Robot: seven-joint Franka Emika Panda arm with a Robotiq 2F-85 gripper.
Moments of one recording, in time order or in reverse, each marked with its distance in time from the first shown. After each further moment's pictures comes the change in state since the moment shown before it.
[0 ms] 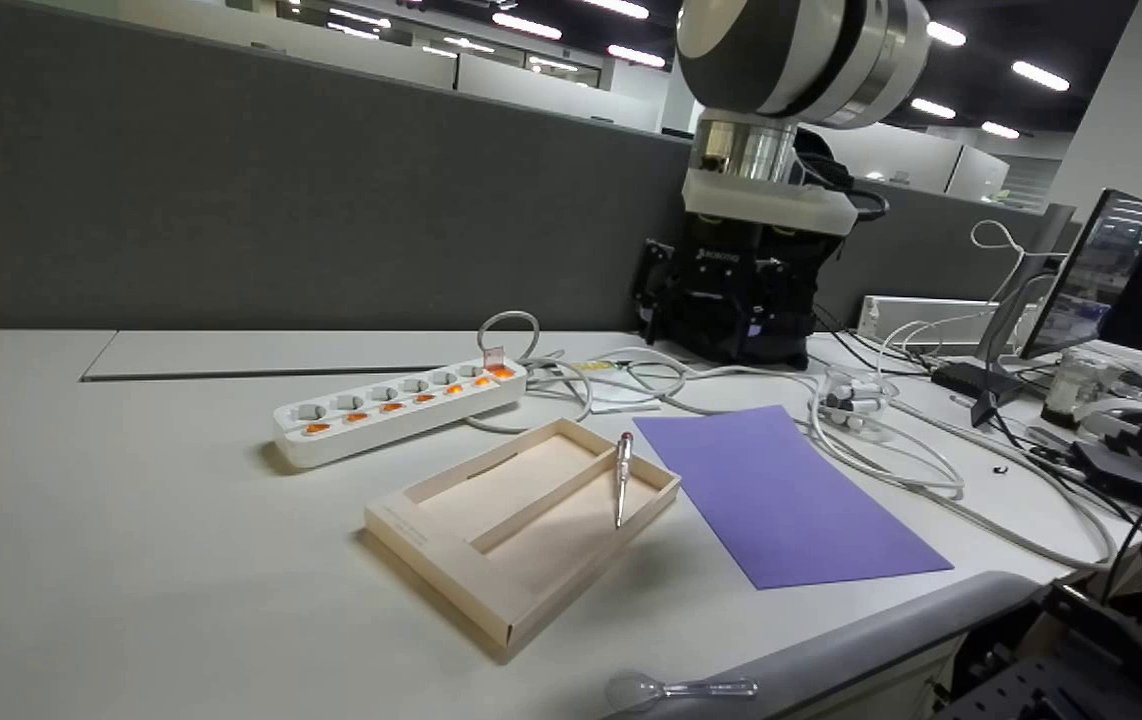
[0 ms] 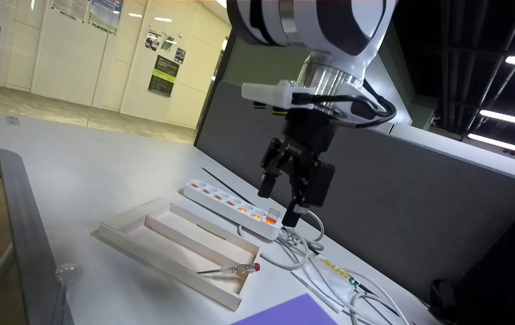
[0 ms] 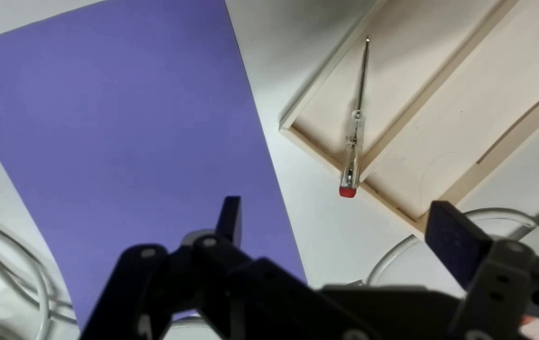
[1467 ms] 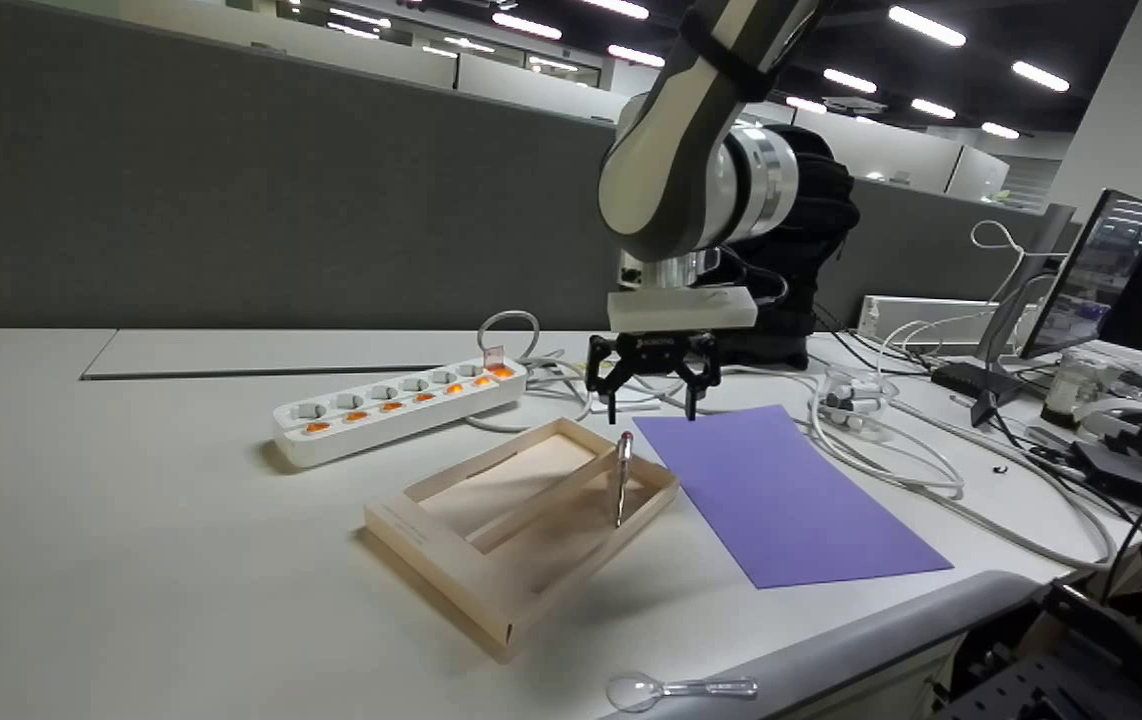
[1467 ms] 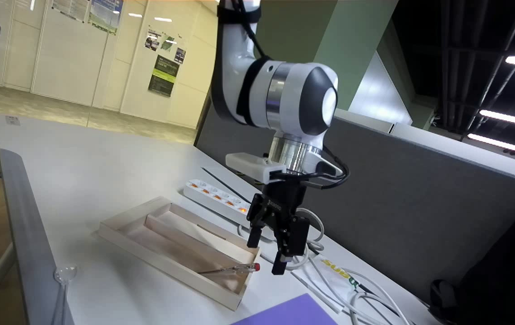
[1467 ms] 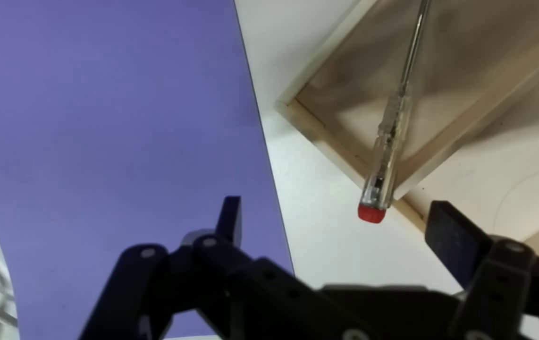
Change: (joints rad) arm 0.203 0.370 -0.147 0.192 -0.220 0.105 0.199
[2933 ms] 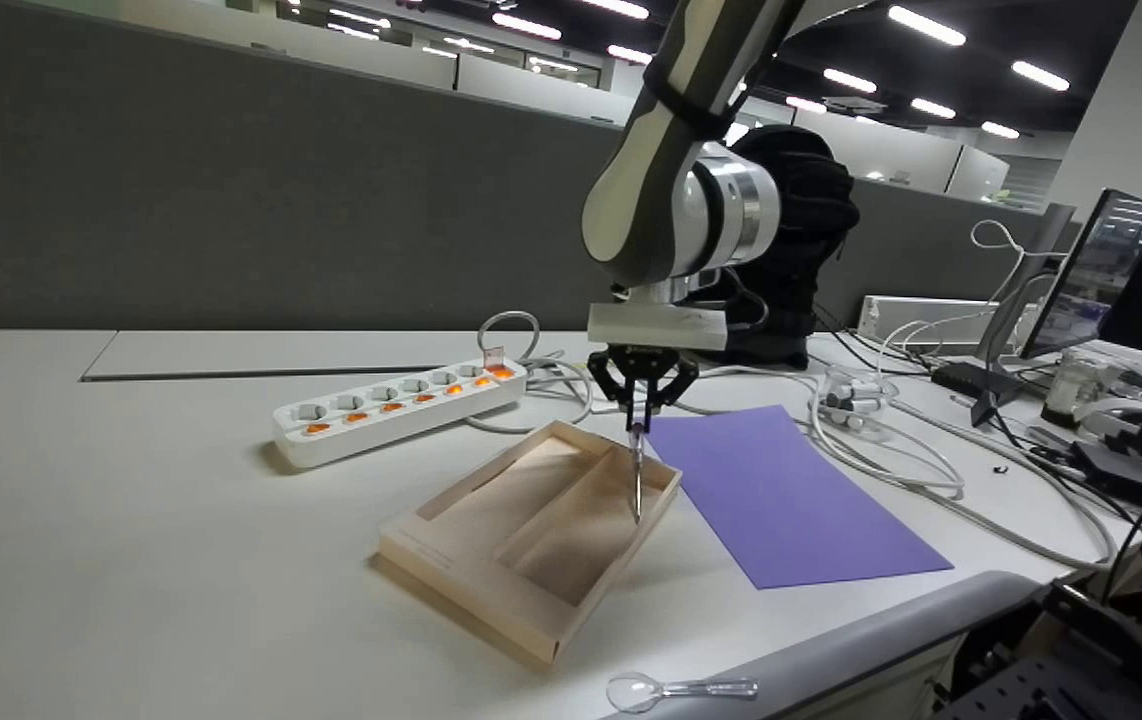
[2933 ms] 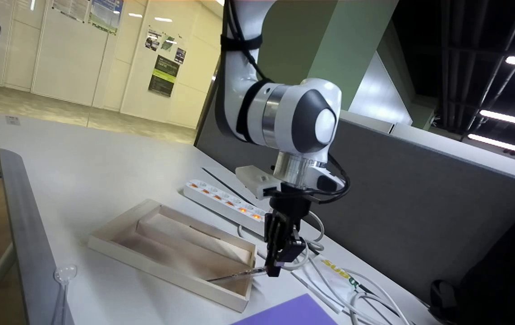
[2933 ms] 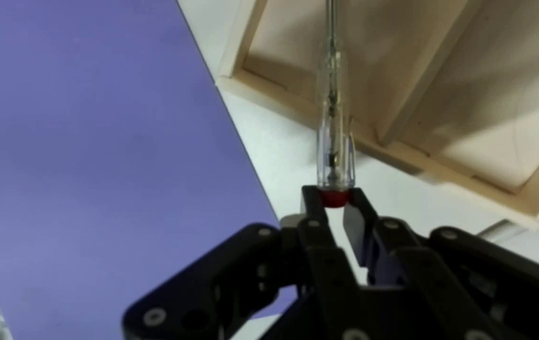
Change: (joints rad) arm 0.105 0.093 -0.117 0.050 0.148 0.120 0.064
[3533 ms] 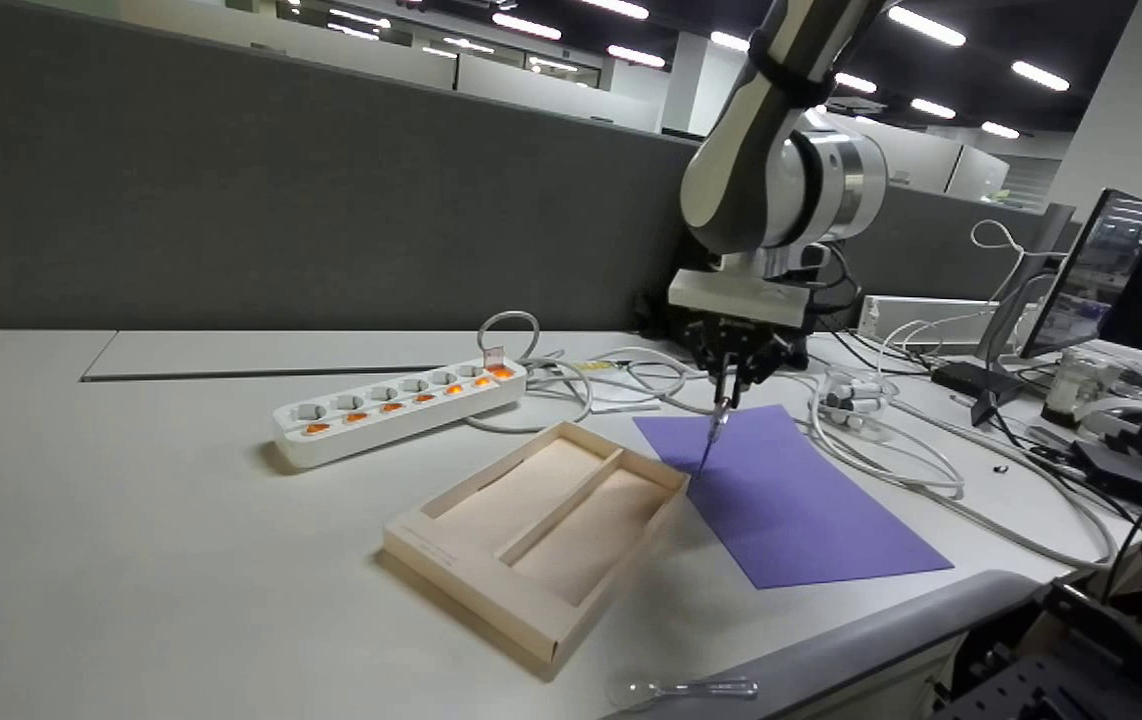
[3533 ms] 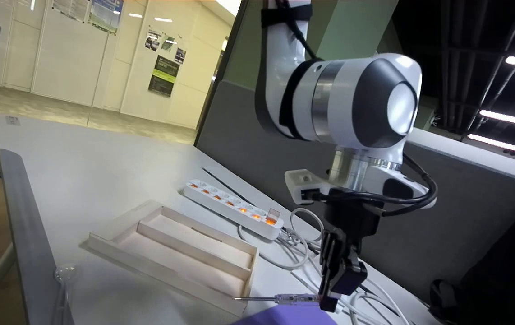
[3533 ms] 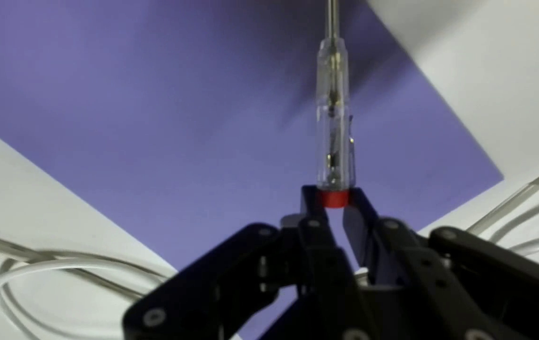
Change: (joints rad) arm -0.063 -0.120 -0.143 -0.097 0.029 0.005 0.146
